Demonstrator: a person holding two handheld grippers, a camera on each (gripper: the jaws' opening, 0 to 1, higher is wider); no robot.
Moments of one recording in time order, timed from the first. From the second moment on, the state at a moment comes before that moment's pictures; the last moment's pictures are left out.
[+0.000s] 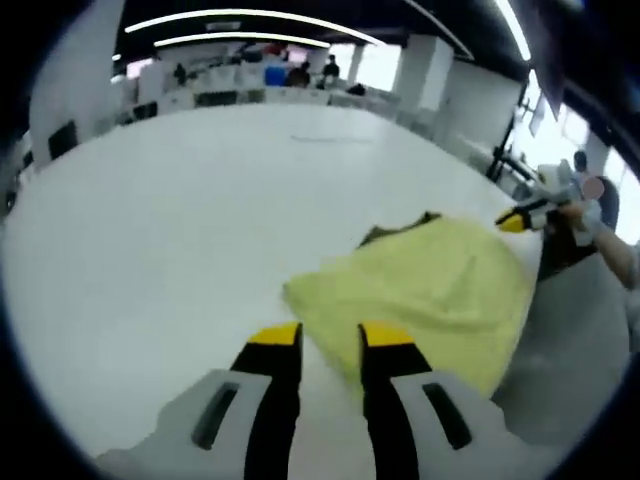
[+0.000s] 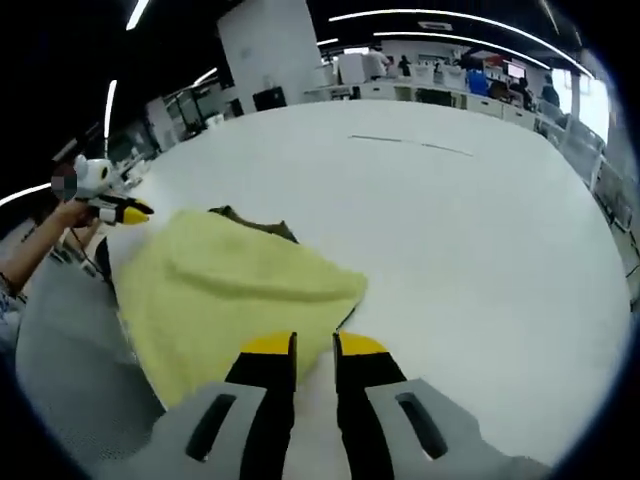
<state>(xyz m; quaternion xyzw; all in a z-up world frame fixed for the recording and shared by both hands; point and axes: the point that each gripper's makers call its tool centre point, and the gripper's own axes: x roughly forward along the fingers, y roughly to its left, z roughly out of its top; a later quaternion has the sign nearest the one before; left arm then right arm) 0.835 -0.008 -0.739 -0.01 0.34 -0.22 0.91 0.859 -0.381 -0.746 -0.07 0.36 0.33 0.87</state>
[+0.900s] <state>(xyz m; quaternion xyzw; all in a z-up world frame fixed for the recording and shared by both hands) 0.868 -0.014 -0.768 -0.06 0.36 -0.19 0.91 0.903 -0.371 -0.776 -0.04 0.39 0.29 0.87</state>
